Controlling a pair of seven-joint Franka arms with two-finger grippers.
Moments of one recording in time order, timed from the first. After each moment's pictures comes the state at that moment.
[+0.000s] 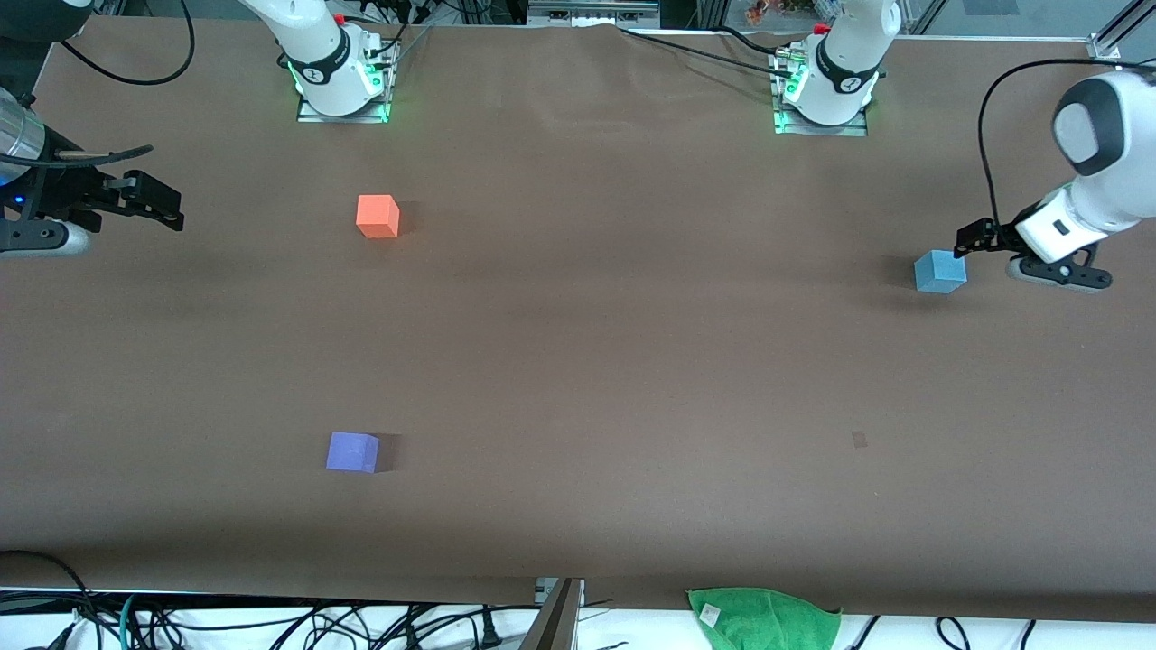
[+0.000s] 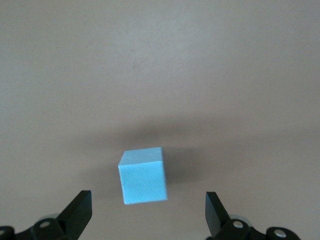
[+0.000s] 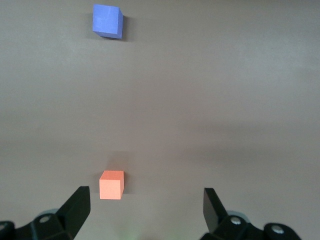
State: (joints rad) left arm 0.38 0.01 -0.05 -2.38 0.01 2.31 0.53; right arm 0.09 0.07 -0.04 -1.53 -0.04 1.51 0.00
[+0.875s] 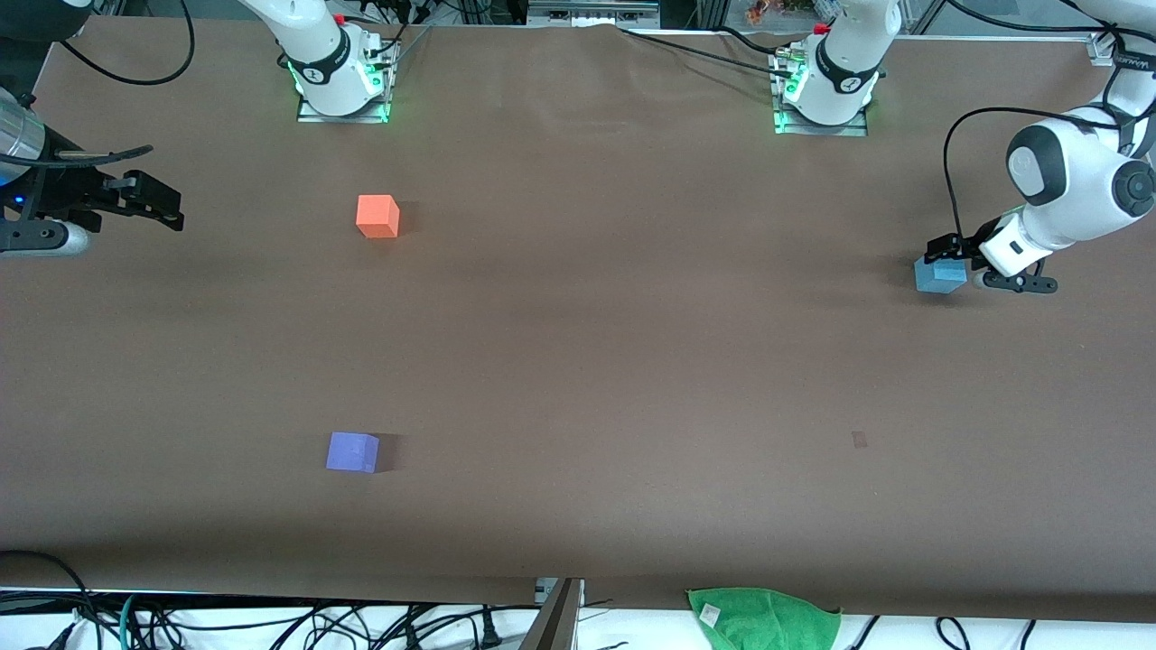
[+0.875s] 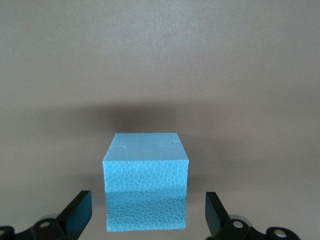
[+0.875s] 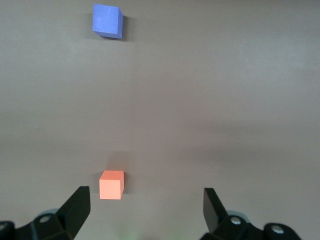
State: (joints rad) left arm 0.44 0.20 -0.06 -2.43 0.01 2.44 0.41; right arm 0.09 0.07 -0.04 -1.53 -0.04 1.51 0.00
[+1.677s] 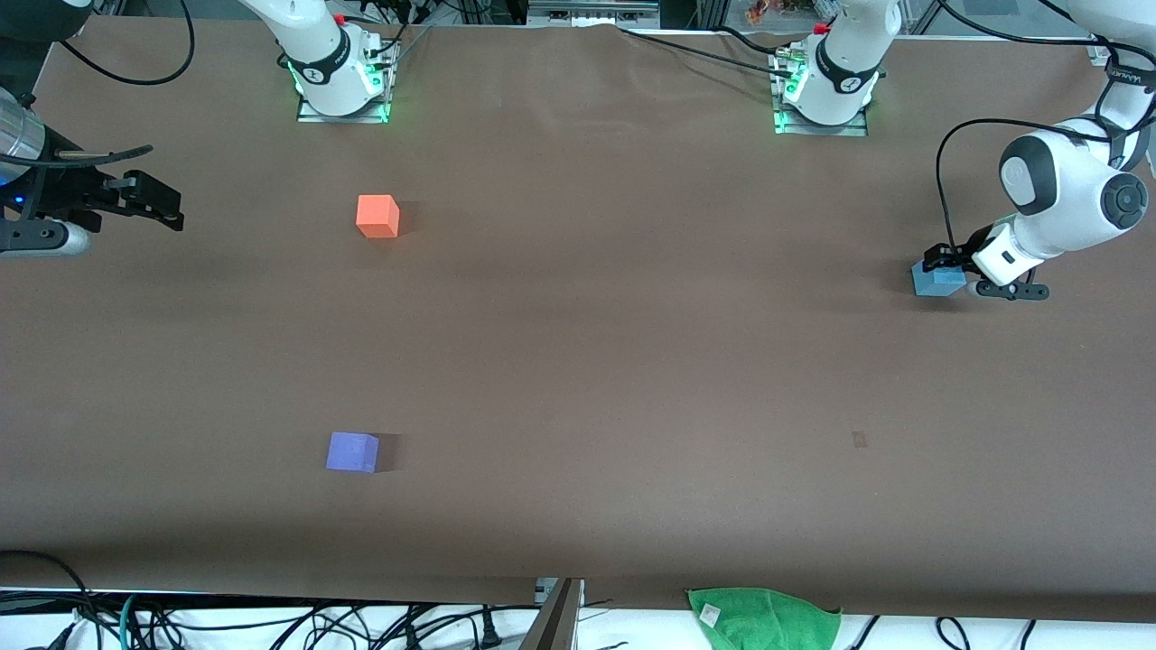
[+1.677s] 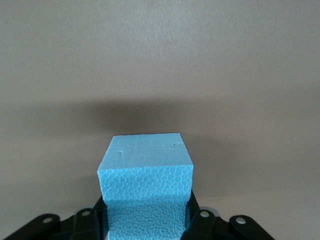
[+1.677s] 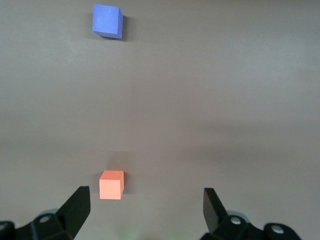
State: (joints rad) left arm 0.44 0.23 -0.07 -2.40 0.01 2.45 0.39; right arm 0.09 0.07 -0.04 -1.53 -0.04 1.51 0.00
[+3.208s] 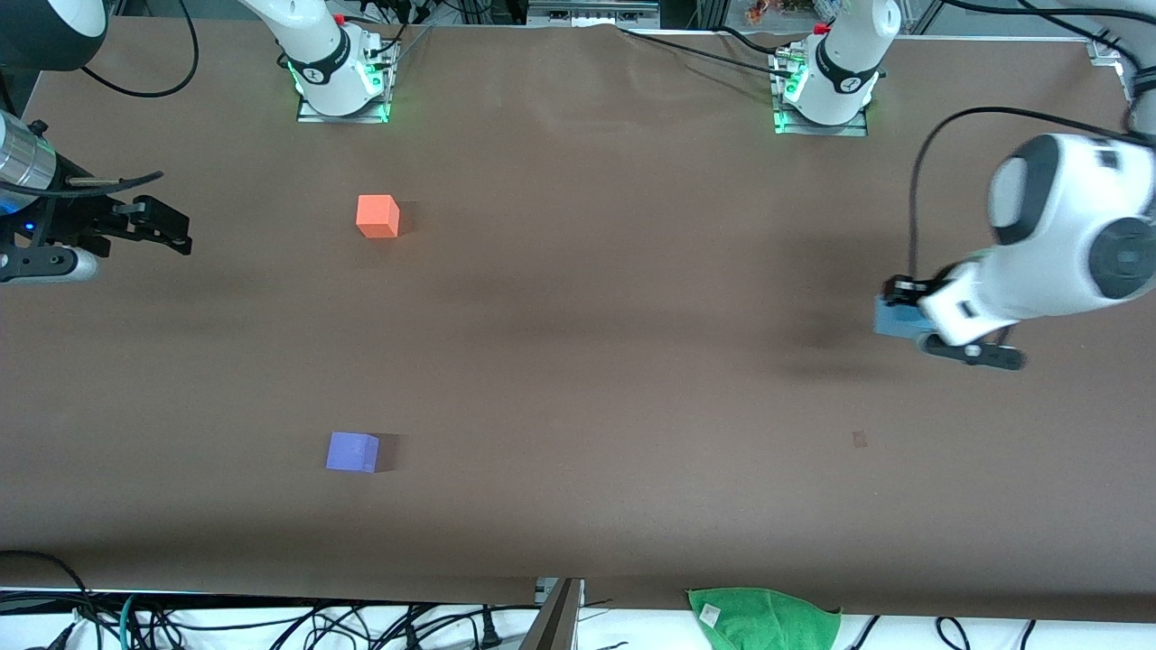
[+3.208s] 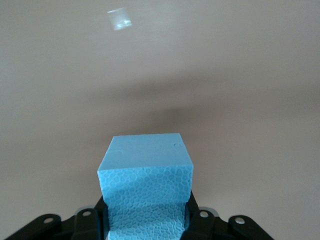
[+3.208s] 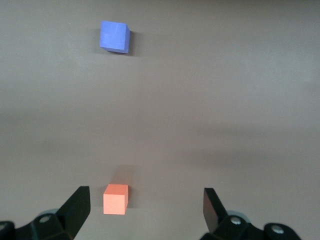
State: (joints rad) left arm 0.04 0.29 -0.18 -1.73 0.04 1.76 0.05; right arm 0.09 0.13 -0.03 -1.48 -0.02 1.56 0.00
